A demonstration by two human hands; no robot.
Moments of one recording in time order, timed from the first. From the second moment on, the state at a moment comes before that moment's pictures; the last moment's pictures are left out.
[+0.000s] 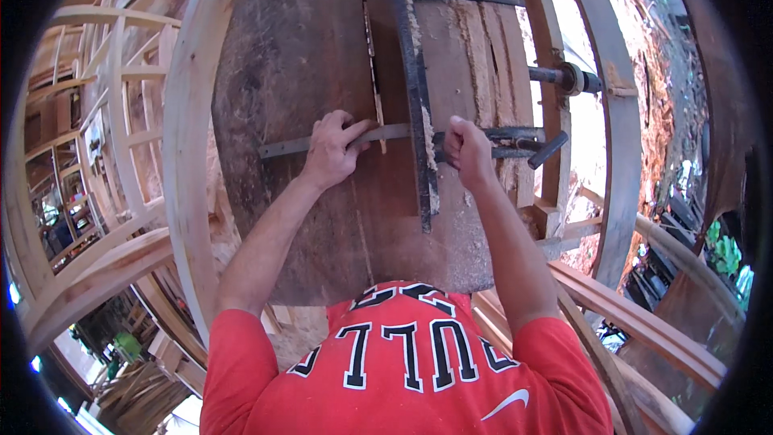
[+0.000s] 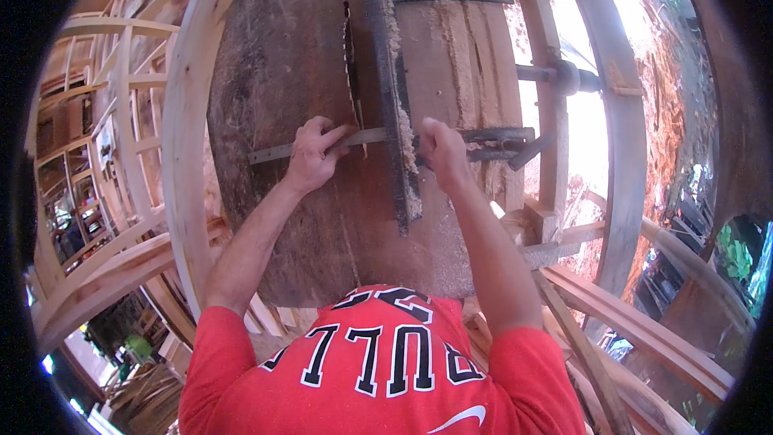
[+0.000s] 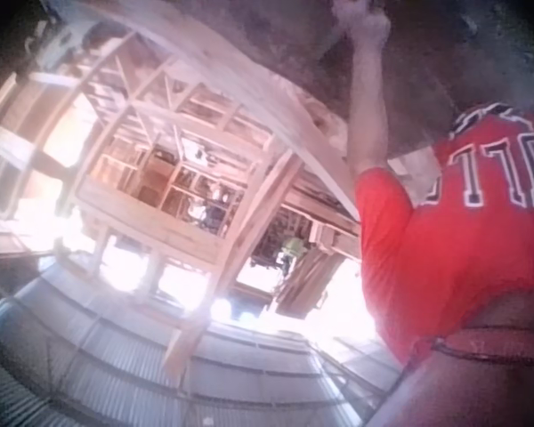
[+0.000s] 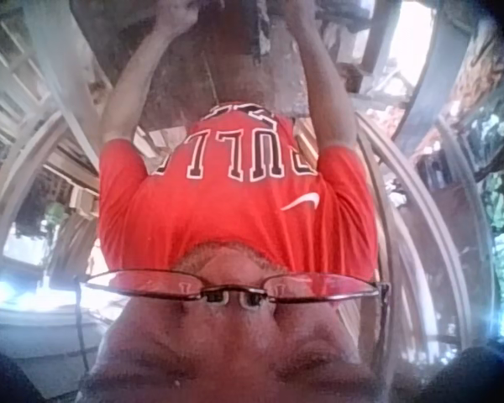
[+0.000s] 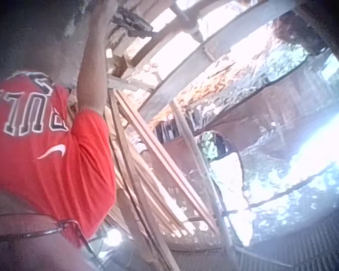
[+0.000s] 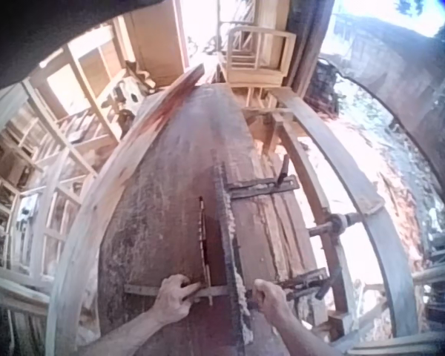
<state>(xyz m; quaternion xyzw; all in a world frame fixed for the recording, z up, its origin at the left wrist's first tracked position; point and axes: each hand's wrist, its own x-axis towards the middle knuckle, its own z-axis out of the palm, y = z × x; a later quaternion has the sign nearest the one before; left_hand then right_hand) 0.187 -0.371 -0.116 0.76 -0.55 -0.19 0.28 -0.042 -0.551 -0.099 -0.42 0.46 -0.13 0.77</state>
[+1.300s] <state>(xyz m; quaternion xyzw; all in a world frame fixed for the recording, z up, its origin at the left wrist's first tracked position) 0.187 -0.372 -0.114 0.76 -0.56 -0.20 0.26 -0.065 -0.517 -0.094 -0.30 0.50 0.00 0.81</state>
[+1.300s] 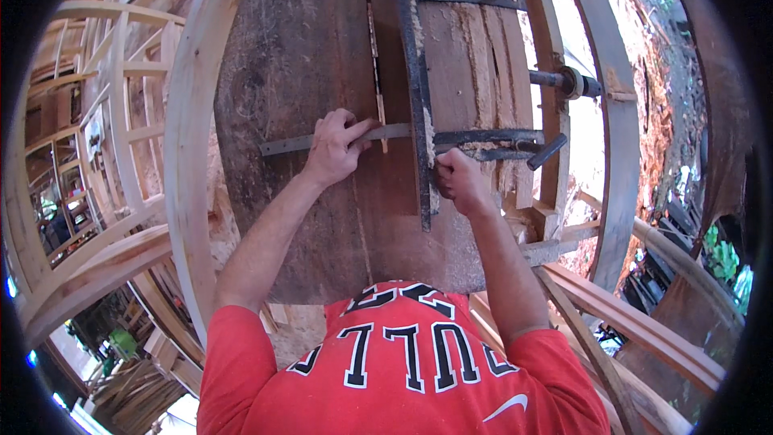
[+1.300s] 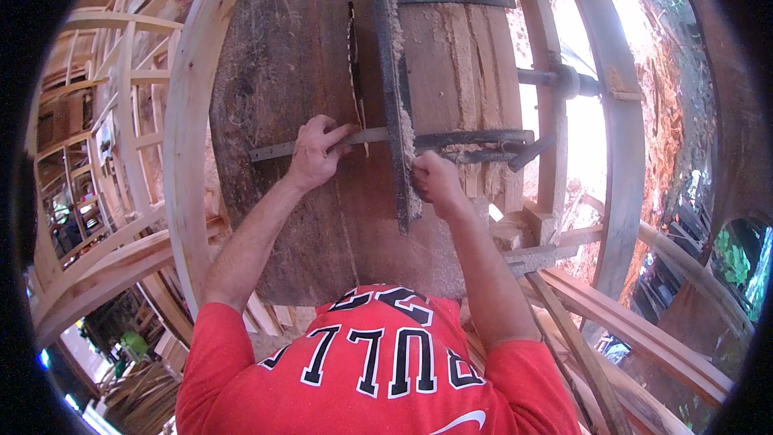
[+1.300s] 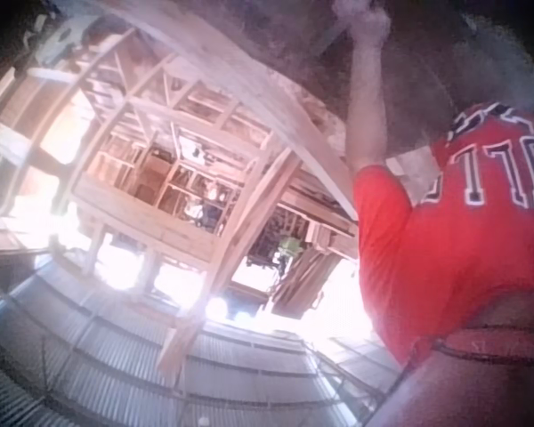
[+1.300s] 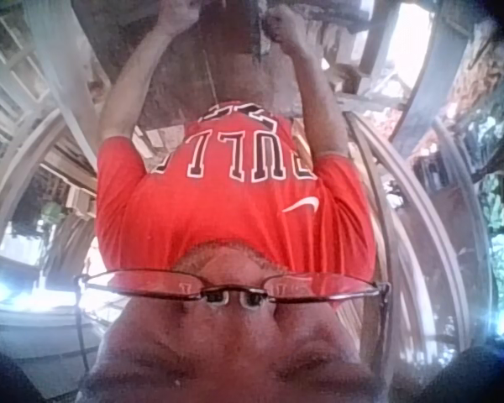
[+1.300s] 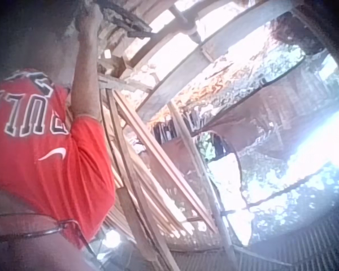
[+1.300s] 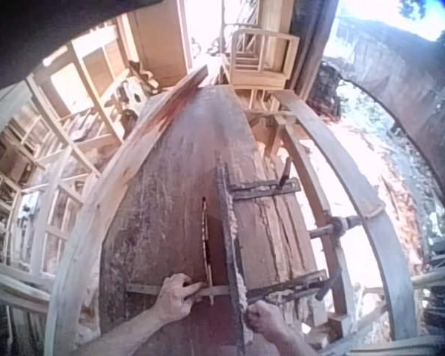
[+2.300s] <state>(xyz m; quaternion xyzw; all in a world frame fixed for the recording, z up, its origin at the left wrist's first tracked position) 0.187 -0.371 -0.115 0.76 -0.56 -0.19 0.27 -0.054 -0.507 -0.091 -0.31 0.52 0.03 0.80</state>
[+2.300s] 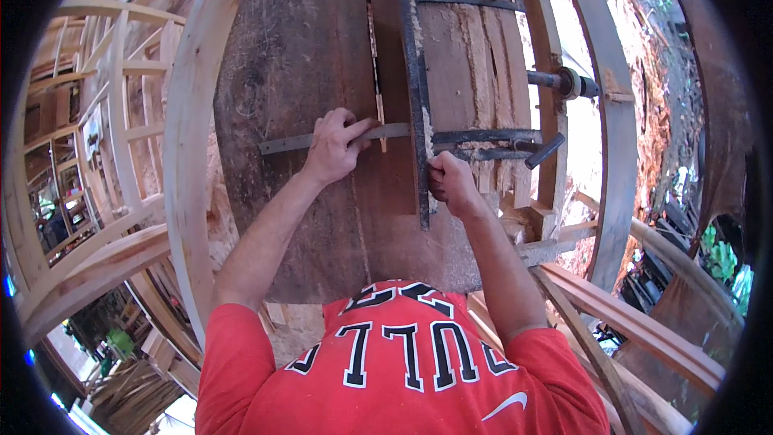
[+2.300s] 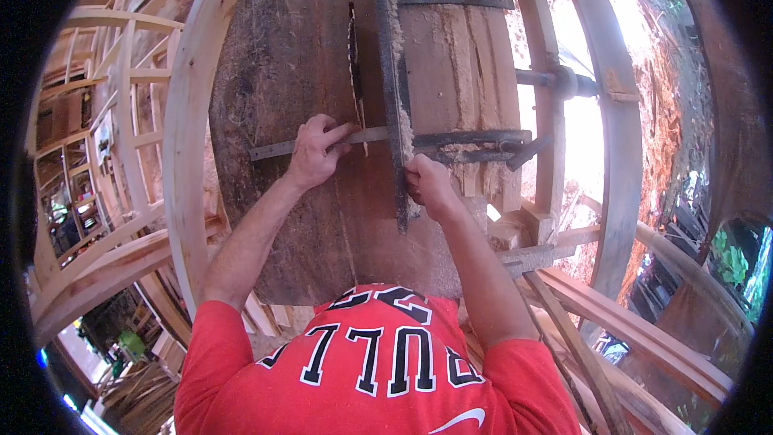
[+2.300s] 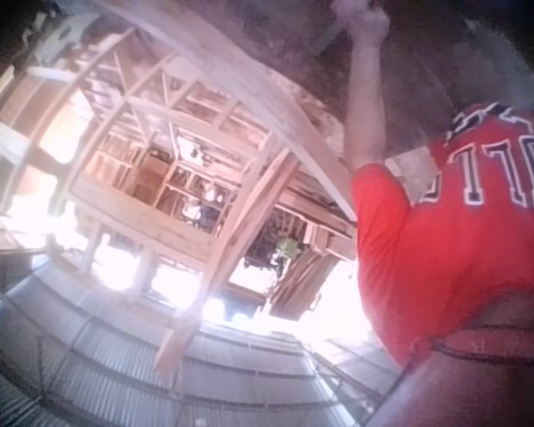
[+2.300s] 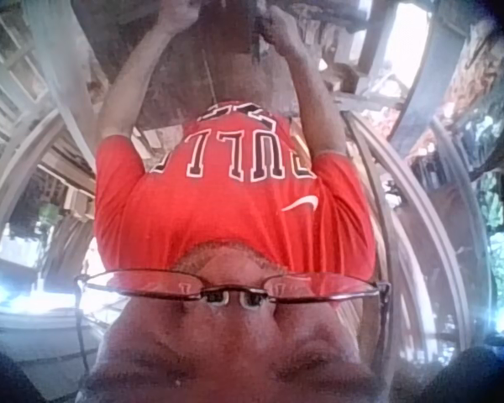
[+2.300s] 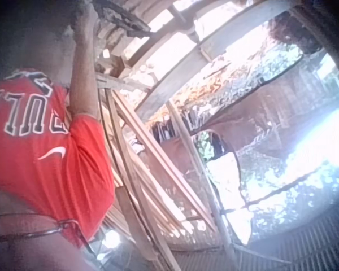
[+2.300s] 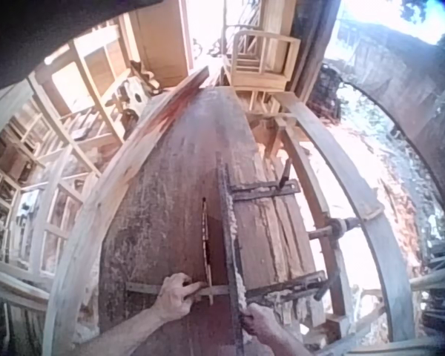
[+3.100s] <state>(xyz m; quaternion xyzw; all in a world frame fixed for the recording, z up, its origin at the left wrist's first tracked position) 0.185 -0.375 -0.118 0.75 -0.55 -0.20 0.30 -0.003 -0.674 0.096 -0.68 0.40 -0.26 0.55</state>
